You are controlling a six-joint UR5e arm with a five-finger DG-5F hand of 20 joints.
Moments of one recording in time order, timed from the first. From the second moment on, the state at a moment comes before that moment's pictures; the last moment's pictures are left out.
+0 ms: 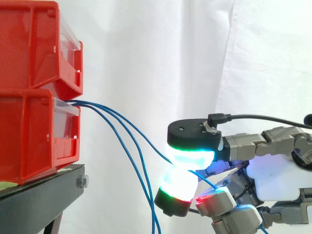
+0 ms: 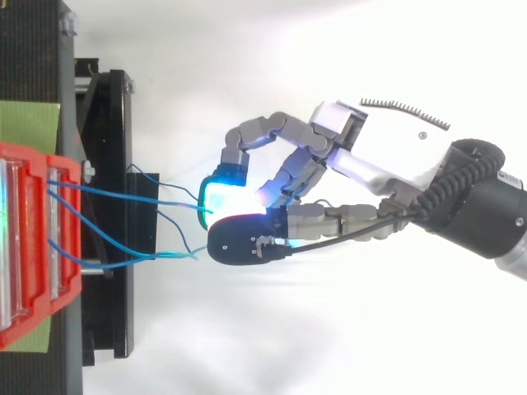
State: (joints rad) arm 0.28 -2.29 -1.27 -2.83 -0.92 -0.02
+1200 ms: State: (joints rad) arm 0.28 -2.29 -1.27 -2.83 -0.92 -0.02
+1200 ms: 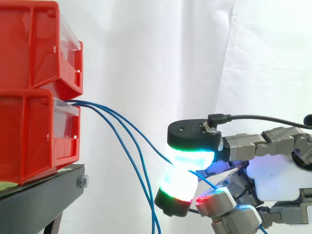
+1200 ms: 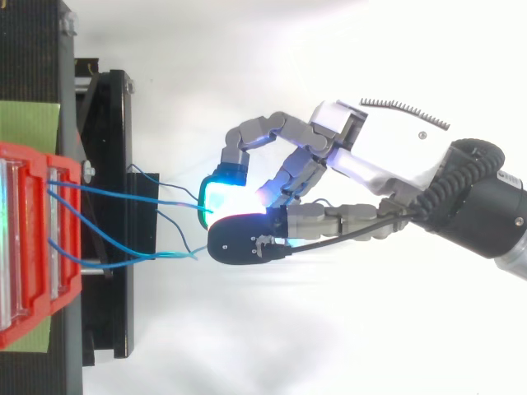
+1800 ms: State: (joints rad) arm 0.28 -2.29 -1.27 -2.83 -0.92 -0.02
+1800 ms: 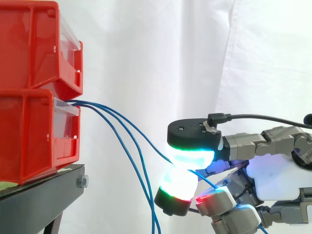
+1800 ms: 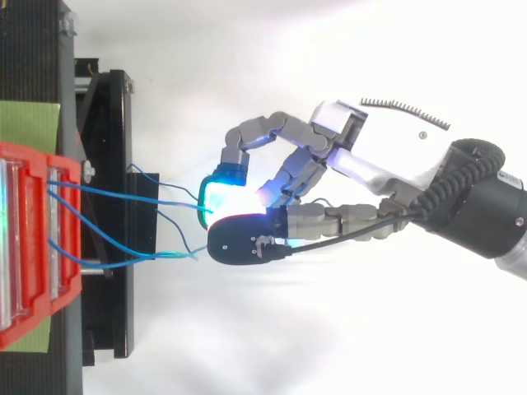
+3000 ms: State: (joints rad) arm 0.28 -2.29 -1.27 -2.83 -0.92 -0.02
